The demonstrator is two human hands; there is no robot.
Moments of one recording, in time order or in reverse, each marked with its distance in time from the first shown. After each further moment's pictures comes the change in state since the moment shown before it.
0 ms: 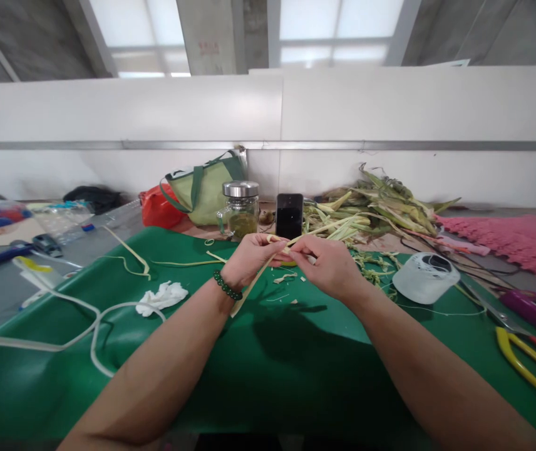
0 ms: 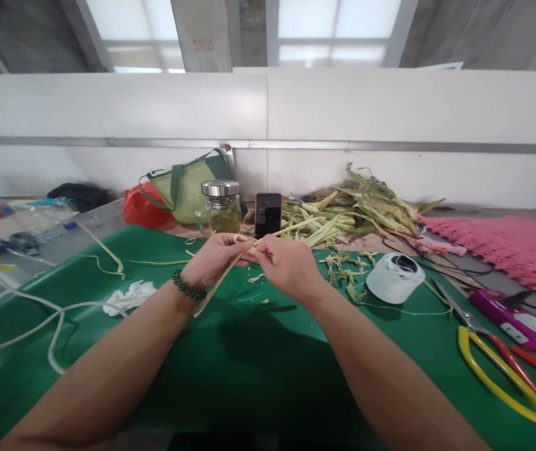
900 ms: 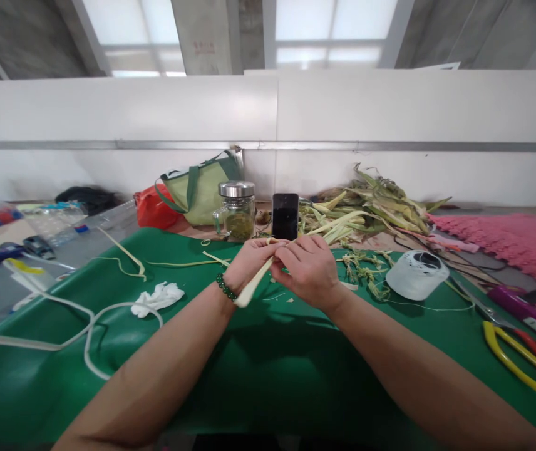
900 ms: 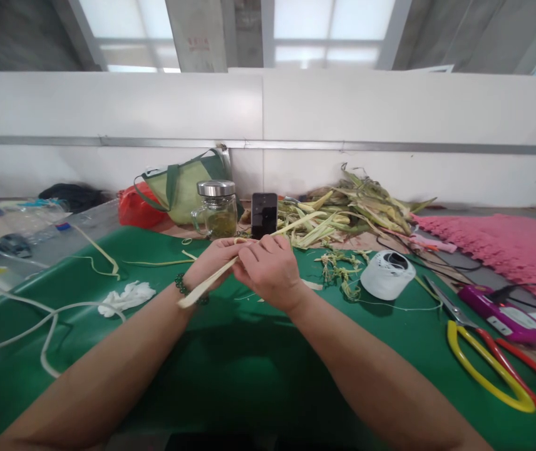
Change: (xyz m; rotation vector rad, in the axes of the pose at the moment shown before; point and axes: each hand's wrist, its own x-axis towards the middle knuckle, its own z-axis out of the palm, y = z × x) left_hand 0.000 -0.009 0.010 -0.157 -0.010 0.033; right_hand -0.005 -0.014 0.019 -0.421 0.181 -0.355
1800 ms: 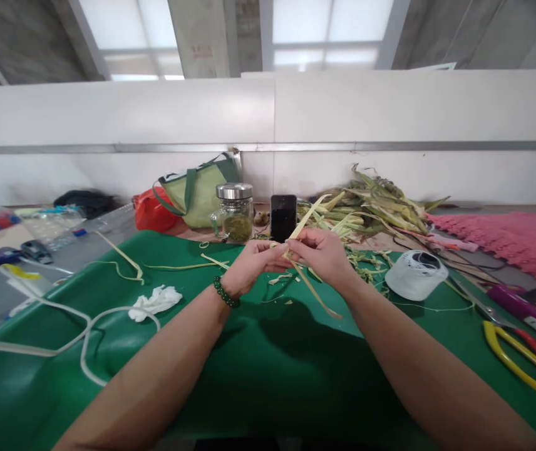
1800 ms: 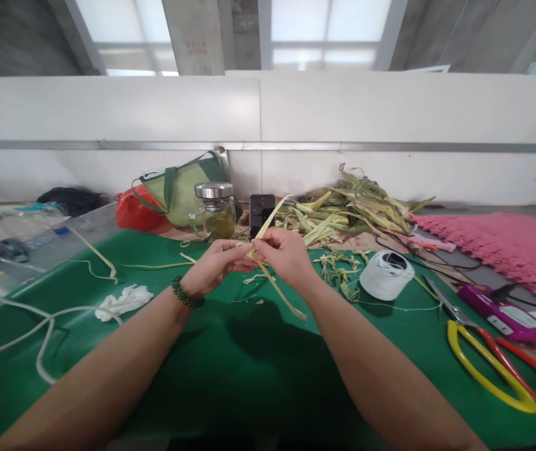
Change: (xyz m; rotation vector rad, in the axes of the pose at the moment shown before) left_hand -0.006 0.005 -0.002 0.198 -0.147 0.014; right_hand 0.009 0.029 -0.002 1.023 -0.138 0.822
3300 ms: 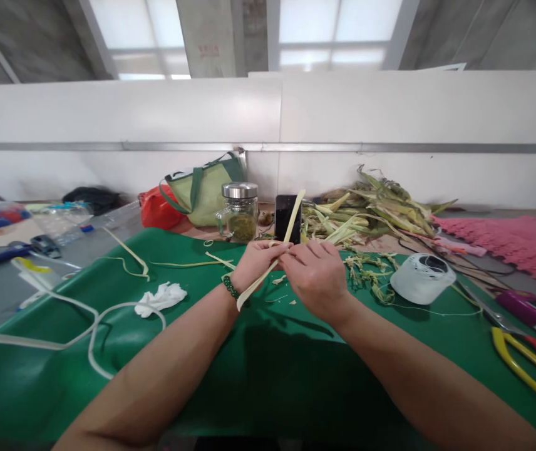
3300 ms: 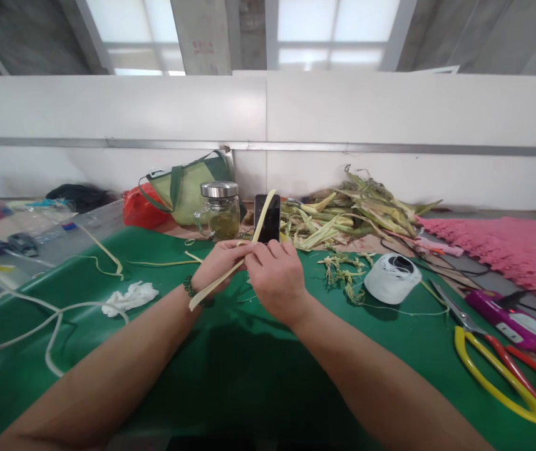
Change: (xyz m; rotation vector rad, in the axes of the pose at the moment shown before) left_hand 0.007 -0.008 0.004 -0.175 0.183 0.001; right_hand -0.031 -0.012 0.021 -1.150 0.200 -0.776
